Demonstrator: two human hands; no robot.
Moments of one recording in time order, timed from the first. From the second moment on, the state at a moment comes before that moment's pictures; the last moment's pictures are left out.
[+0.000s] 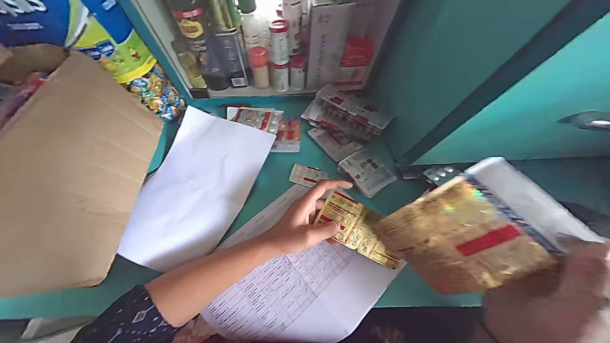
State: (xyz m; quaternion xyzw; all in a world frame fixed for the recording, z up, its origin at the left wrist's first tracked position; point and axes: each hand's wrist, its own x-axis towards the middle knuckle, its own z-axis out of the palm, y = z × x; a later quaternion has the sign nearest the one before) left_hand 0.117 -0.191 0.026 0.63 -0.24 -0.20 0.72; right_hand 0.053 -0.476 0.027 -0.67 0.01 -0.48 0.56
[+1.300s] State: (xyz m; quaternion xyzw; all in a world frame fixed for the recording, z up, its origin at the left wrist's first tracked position) left_hand 0.118 -0.191 0.013 0.68 -0.29 -0.14 0.67; right_hand 0.055 -0.461 0.028 -0.88 0.03 -0.42 0.21
